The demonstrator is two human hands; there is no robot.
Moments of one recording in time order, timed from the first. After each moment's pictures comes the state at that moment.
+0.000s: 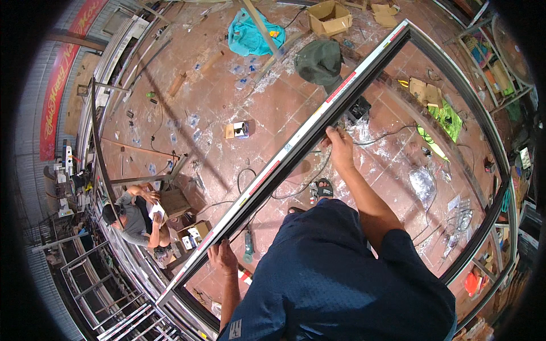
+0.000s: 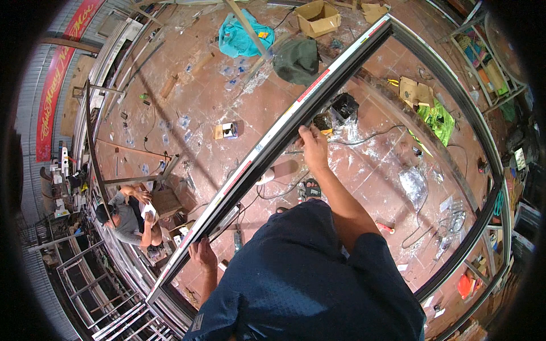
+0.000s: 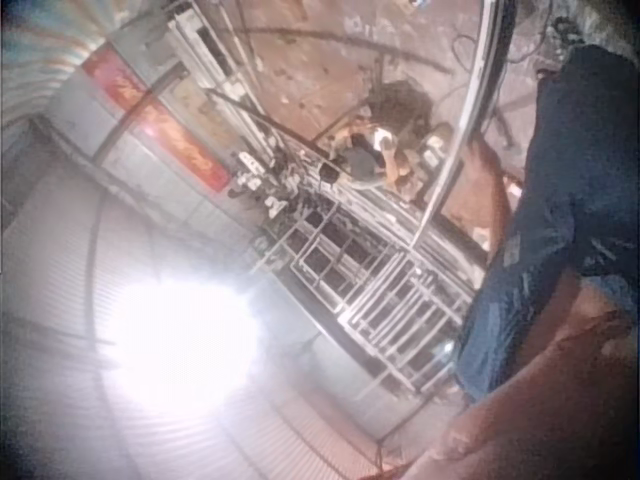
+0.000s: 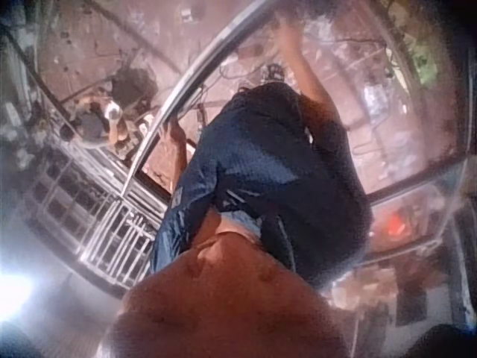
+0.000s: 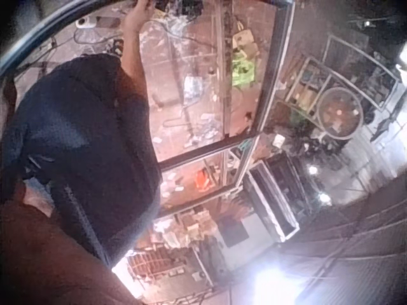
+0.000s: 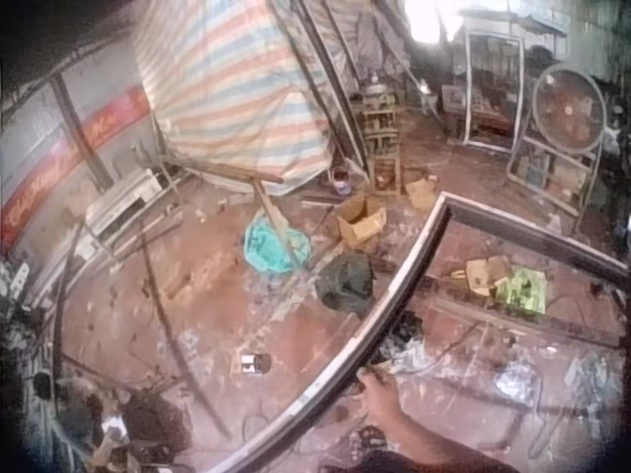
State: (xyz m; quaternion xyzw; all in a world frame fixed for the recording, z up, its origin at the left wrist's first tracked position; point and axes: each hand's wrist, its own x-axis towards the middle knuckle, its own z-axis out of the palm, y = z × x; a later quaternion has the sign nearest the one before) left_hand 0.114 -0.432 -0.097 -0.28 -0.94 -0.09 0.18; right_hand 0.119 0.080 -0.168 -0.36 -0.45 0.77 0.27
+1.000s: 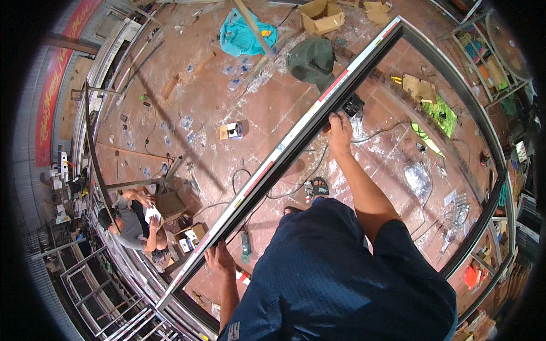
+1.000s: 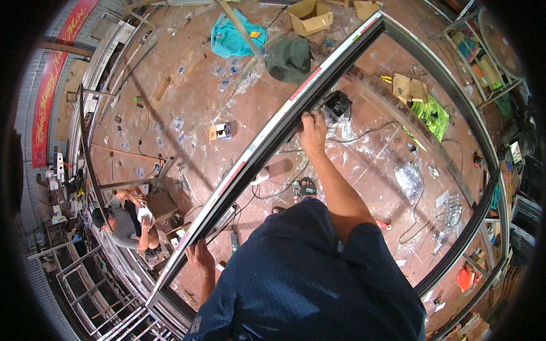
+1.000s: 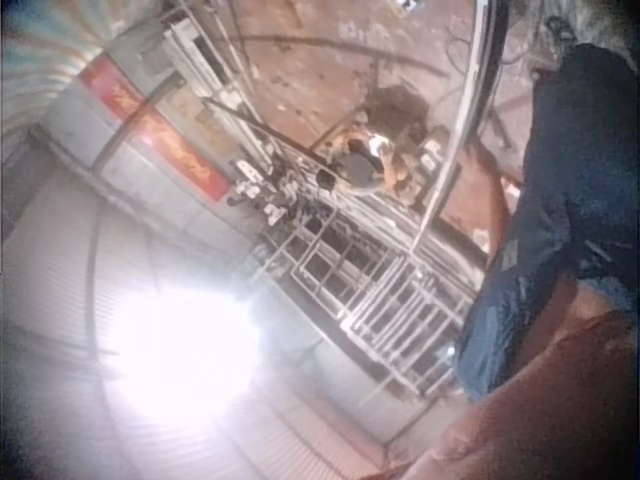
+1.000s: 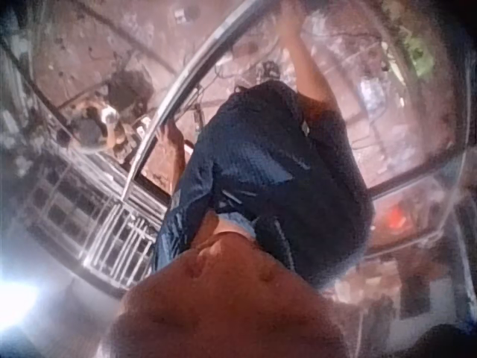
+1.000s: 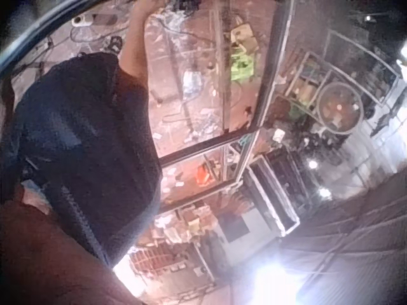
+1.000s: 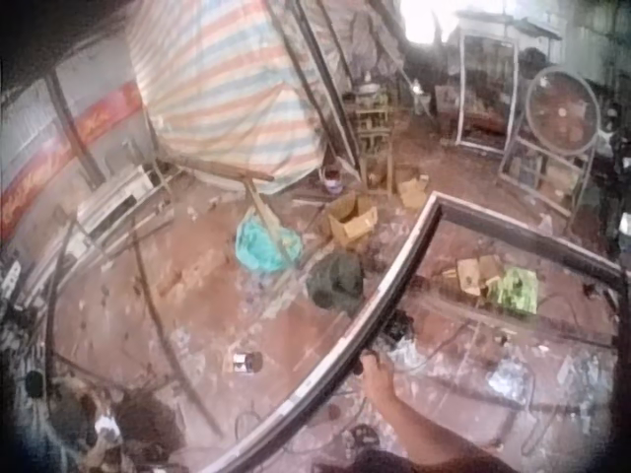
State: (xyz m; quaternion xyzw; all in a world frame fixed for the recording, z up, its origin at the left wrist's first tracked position) left_hand 0.114 -0.437 -0.102 -0.27 -0.95 -0.08 0.16; right_hand 0.103 0.116 -0.170 -0.38 -0.48 0.71 0.35
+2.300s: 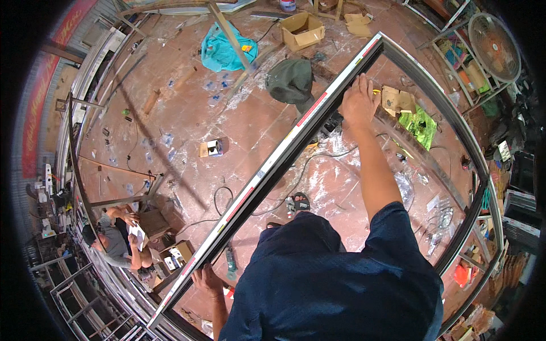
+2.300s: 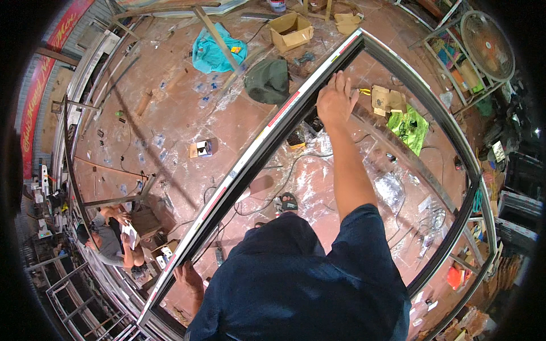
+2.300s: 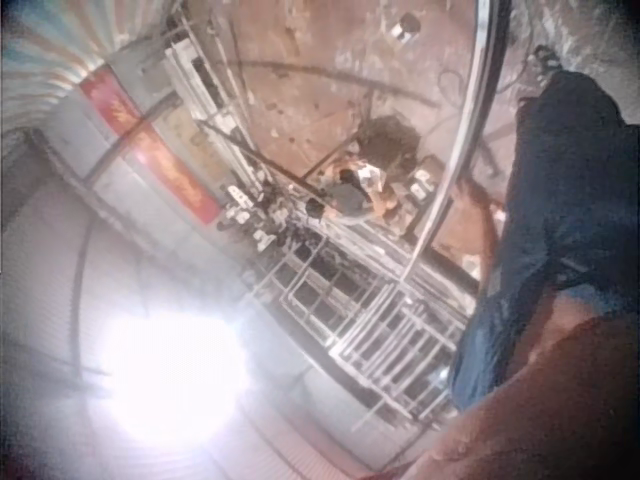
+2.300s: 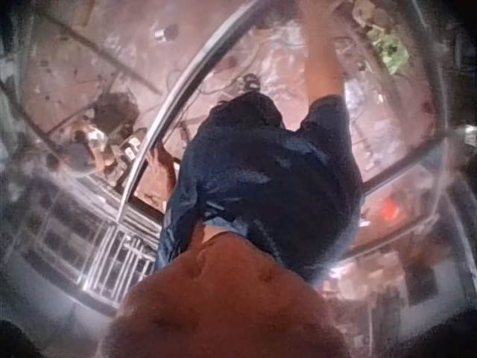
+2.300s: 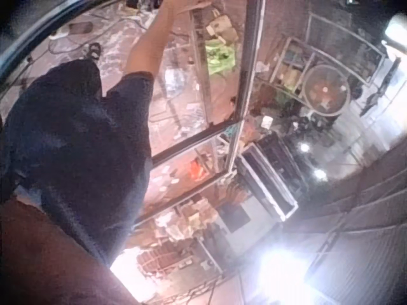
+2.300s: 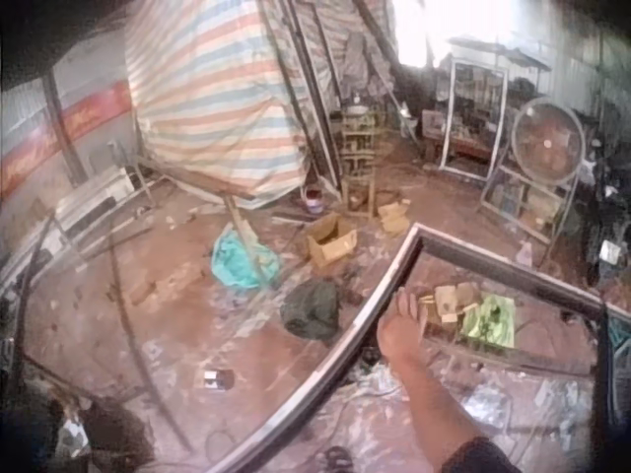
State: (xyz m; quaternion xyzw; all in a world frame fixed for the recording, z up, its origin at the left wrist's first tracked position) left_hand 0.113 -0.429 -0.101 -0.27 -0.94 -0.09 0.18; right_hand 0.094 0.309 -0.139 -0.48 -0.86 0.00 0.15
